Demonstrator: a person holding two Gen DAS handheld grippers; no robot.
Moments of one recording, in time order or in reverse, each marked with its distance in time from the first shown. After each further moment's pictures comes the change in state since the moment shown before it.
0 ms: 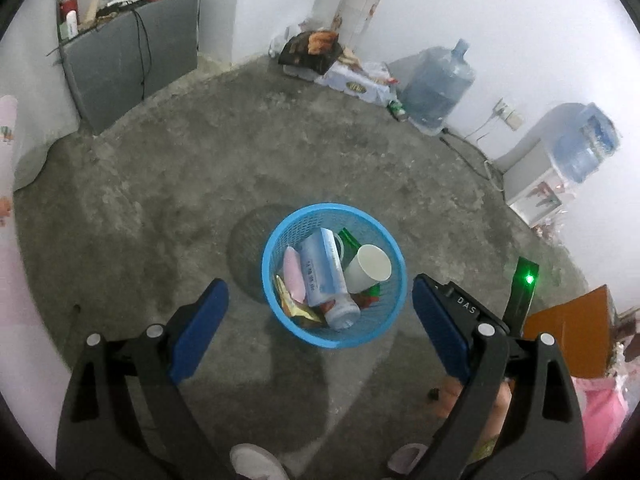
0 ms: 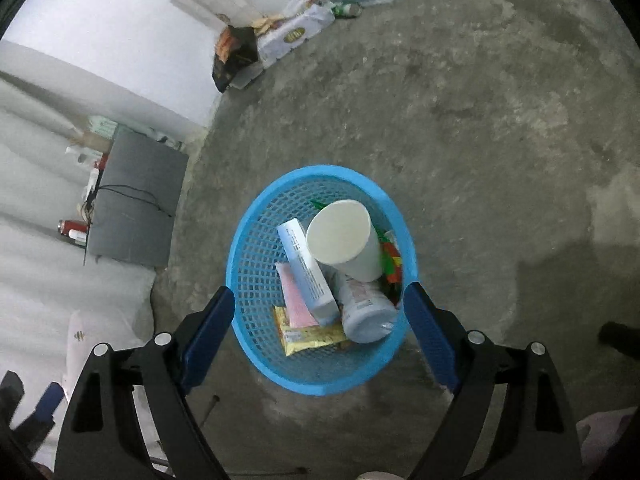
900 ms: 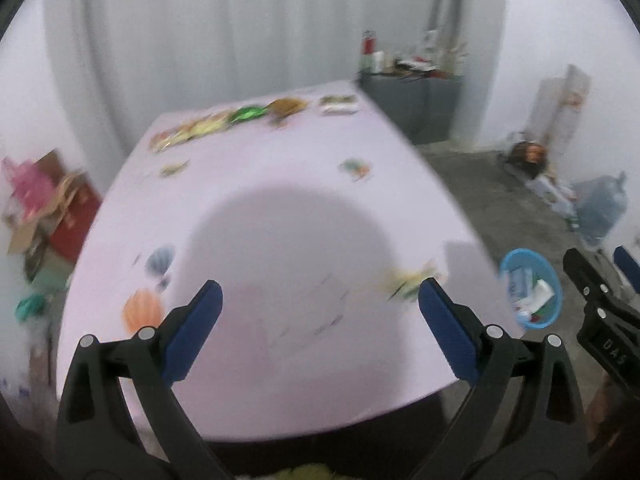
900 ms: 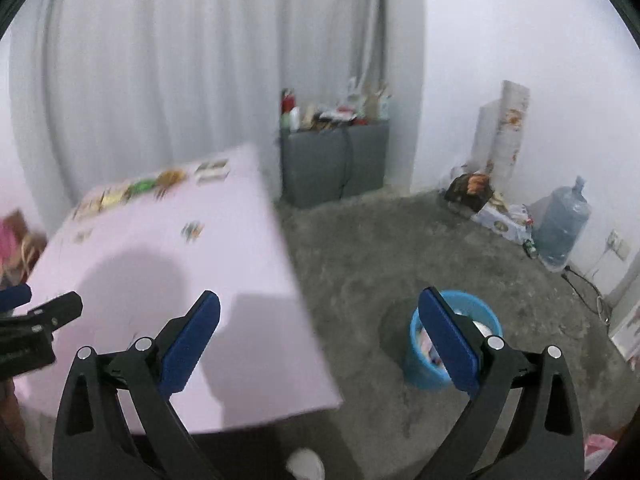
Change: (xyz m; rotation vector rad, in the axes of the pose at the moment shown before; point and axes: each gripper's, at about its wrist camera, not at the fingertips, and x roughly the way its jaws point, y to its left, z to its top) left arm -0.336 0.129 -0.267 -0.463 -0.276 0.685; right arm -0.254 0.278 -0.321 -1.133 -0.242 0.151
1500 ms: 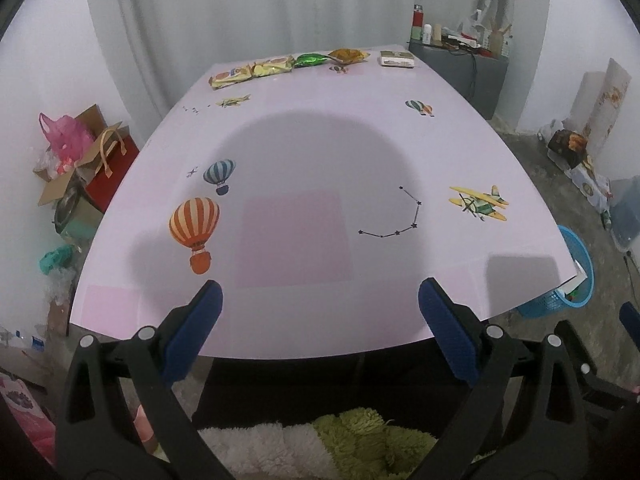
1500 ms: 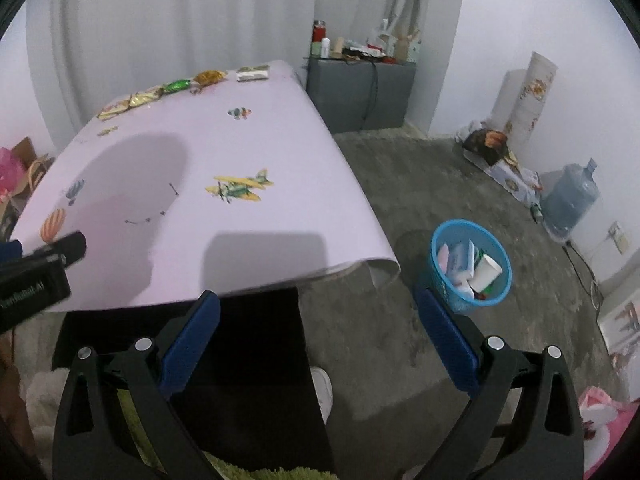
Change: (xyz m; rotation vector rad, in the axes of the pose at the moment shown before) left arm 0.002 0.034 -0.064 -0.061 0.087 0.110; right arm -0.017 0.042 -0.075 -0.059 0.227 -0.019
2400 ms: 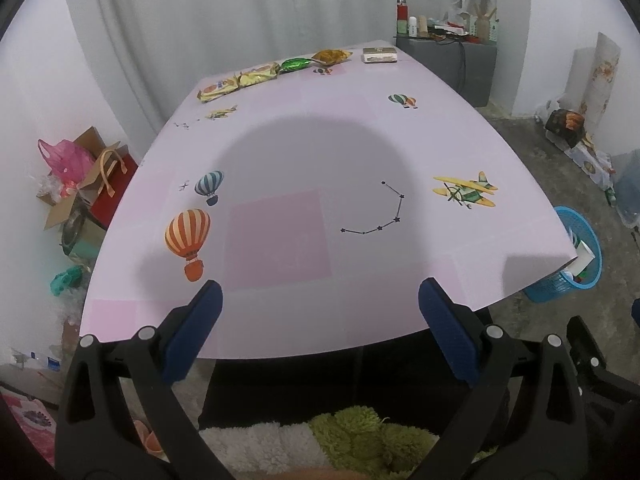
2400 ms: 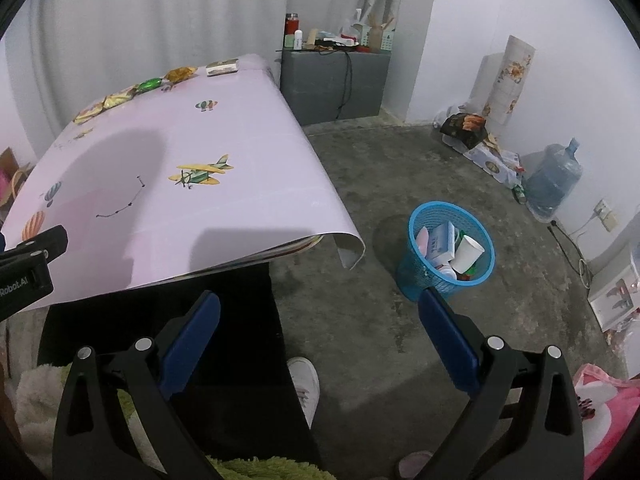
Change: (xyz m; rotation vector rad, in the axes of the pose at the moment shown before) left arm -0.010 -0.024 -0.004 0.075 -0.009 0.029; right arm 0.004 -0.017 -0.009 0.047 0.014 -0.058
